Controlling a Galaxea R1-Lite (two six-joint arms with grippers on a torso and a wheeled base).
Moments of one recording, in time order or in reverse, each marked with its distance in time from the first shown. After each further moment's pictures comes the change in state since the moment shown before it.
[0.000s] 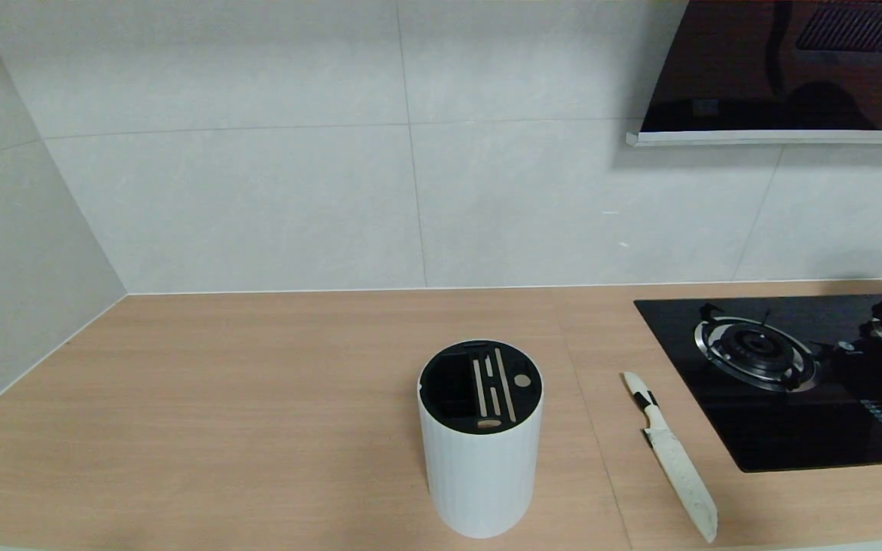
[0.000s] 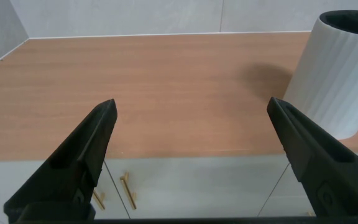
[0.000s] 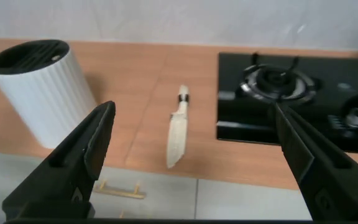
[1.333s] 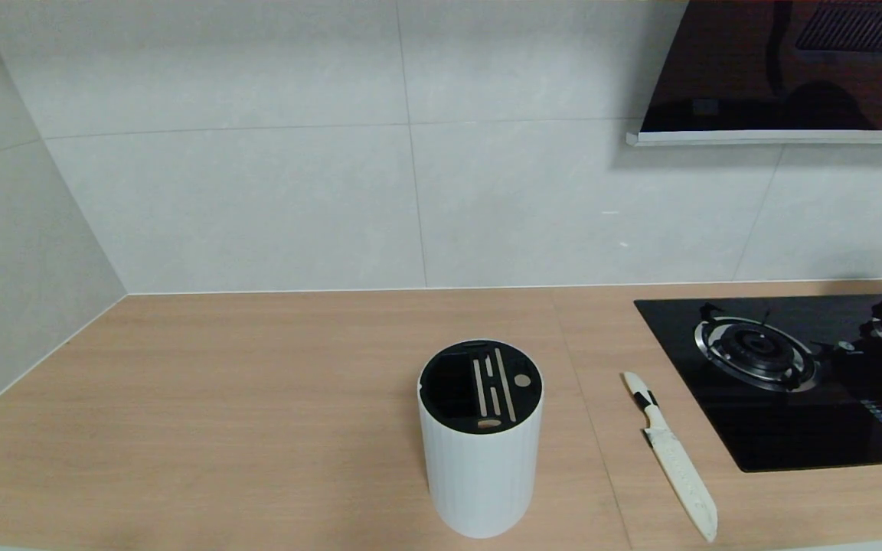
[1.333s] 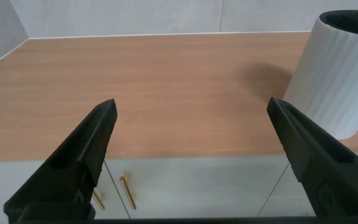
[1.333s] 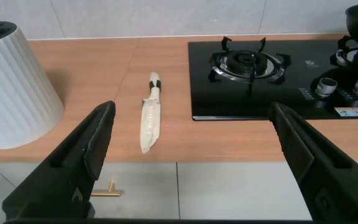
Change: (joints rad) left arm 0.000 0.000 0.000 0.001 0.000 0.000; right arm -0.040 -0.460 0.303 0.044 -0.137 -0.003
